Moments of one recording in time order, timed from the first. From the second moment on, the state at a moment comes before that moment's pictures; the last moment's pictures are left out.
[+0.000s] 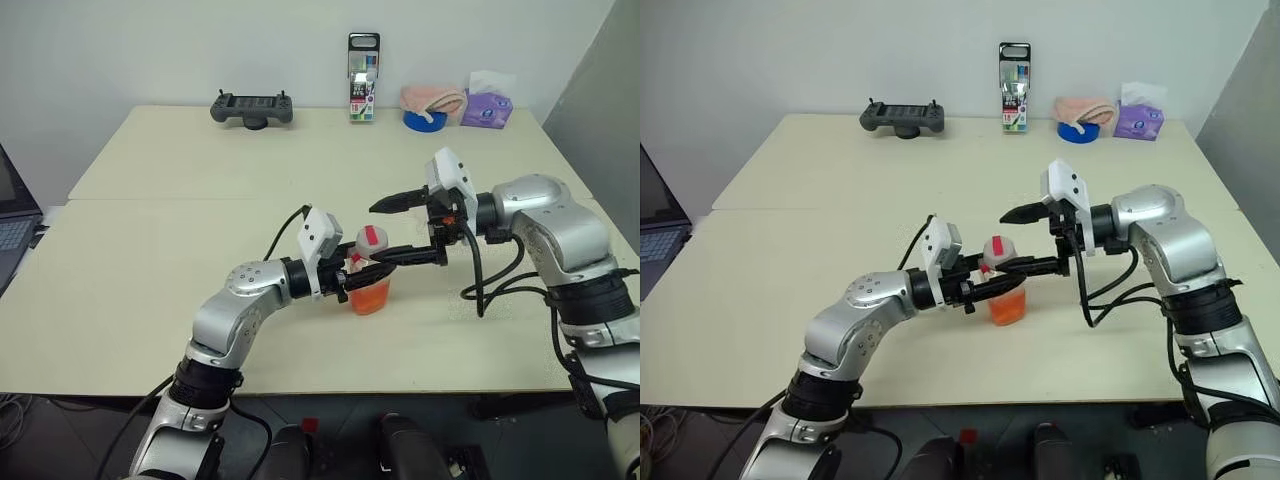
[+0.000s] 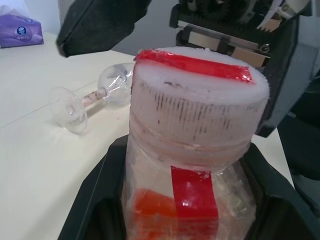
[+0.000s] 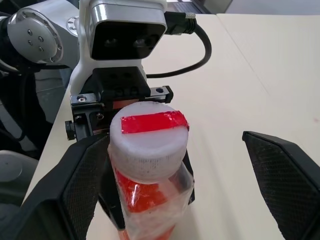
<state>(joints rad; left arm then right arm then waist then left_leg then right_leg) -0.48 0.30 -0.17 -0.18 -0.43 0.56 -0.83 -0.83 -0.65 0.18 -0.02 0.42 0.56 1.24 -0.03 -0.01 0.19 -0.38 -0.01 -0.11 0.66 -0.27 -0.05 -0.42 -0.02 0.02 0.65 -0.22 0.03</state>
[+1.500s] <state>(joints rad) -0.52 0.35 -0.16 -0.07 -0.38 0.43 -0.84 -0.54 -0.13 0.07 -0.78 0.47 1.26 -0.02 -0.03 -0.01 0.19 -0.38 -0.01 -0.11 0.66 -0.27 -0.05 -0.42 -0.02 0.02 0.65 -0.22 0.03</state>
